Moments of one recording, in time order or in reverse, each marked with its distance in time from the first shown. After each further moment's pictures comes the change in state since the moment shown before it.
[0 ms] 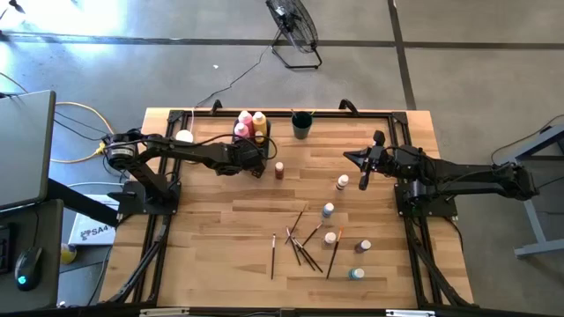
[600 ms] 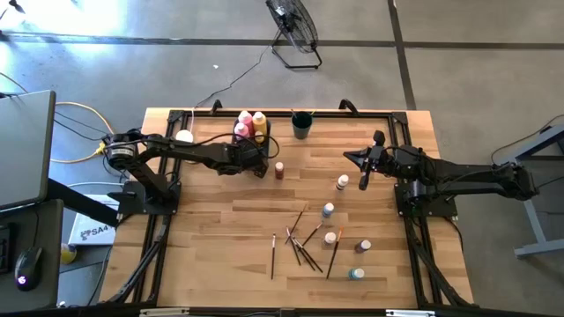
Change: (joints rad) left arm 0.000 0.000 0.000 0.067 0.031 0.034; right arm 0.000 0.000 0.000 0.000 0.000 0.000
